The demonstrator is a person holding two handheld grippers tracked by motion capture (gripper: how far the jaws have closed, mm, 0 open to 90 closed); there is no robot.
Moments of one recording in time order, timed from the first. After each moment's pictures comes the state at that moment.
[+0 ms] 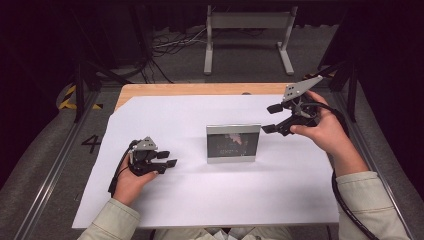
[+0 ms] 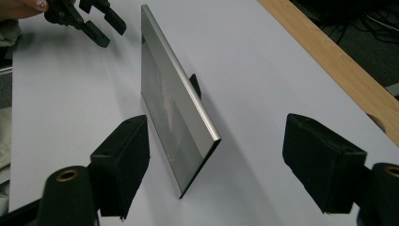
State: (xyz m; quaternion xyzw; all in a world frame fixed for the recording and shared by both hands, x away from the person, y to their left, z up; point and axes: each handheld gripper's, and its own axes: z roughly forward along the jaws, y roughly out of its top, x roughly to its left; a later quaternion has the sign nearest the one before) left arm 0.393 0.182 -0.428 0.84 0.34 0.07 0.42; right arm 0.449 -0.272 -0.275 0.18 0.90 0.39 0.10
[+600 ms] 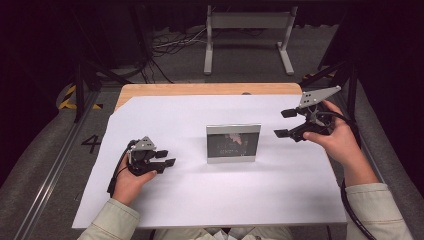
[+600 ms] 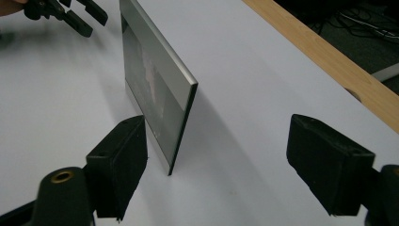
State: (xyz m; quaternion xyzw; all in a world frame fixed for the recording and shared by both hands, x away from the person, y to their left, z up) left arm 0.394 0.185 -0.428 0.84 0.34 0.08 0.42; right arm 0.436 -0.308 -0.292 0.22 0.88 0.40 0.12
